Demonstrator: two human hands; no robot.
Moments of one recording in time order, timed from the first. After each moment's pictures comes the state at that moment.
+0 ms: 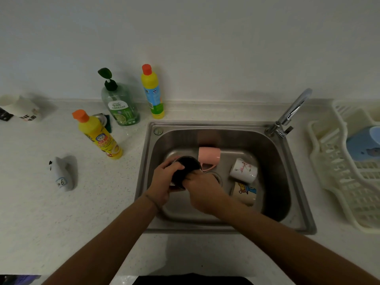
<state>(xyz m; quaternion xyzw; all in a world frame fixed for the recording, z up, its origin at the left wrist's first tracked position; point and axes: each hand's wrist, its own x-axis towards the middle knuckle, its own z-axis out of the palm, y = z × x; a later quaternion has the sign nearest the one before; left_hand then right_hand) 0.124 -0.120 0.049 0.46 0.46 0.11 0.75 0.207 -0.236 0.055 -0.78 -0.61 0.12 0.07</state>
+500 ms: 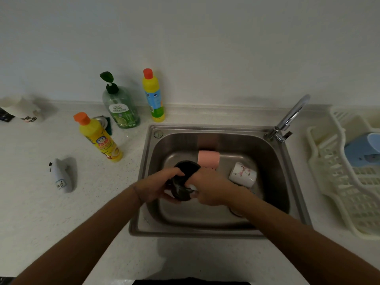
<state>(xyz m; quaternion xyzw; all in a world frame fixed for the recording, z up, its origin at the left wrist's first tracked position) 0.111 -0.088 0.063 0.50 0.41 -0.16 0.75 0.234 -0.233 0.103 -0.74 -0.61 0.27 0.07</state>
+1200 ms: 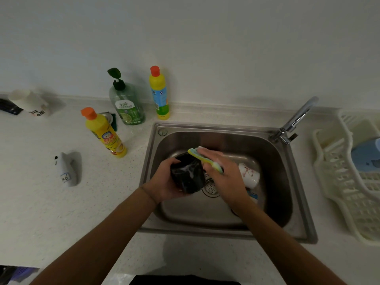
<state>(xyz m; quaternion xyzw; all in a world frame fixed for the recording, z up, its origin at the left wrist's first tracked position) 0.123 -0.107 0.065 0.27 0.45 -0.05 0.85 0.230 -0.260 0.100 -0.72 -0.37 0.23 0.54</state>
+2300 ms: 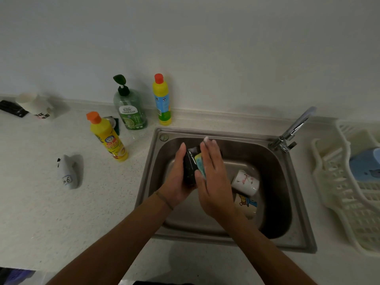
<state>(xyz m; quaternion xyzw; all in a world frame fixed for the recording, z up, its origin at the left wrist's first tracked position) 0.144 -0.135 0.088 0.33 0.30 0.10 0.89 0.206 -0.242 0.095 -0.79 -0.47 0.06 0.40</state>
